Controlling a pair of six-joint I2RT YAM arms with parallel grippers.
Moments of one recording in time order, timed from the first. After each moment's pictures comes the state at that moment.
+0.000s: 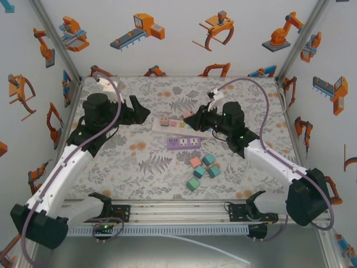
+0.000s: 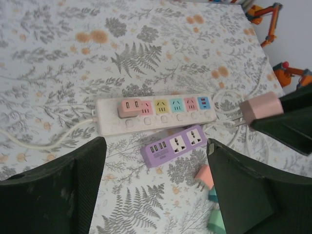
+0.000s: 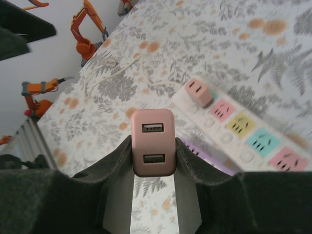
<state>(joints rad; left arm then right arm) -0.41 1.03 1.04 -0.30 0.18 -0.30 0.55 1.25 0.83 0.23 -0.38 0.43</state>
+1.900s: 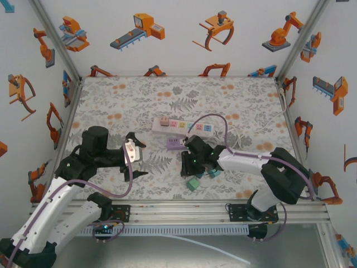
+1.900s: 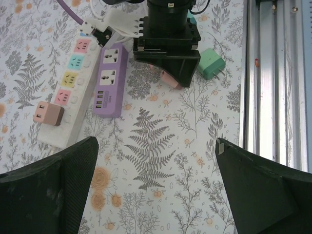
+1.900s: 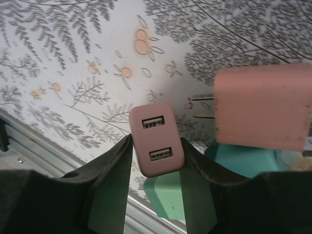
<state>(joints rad) -0.52 0.71 0.84 -0.74 0.73 0.75 0.91 1.51 0.75 -0.27 -0.15 0.70</state>
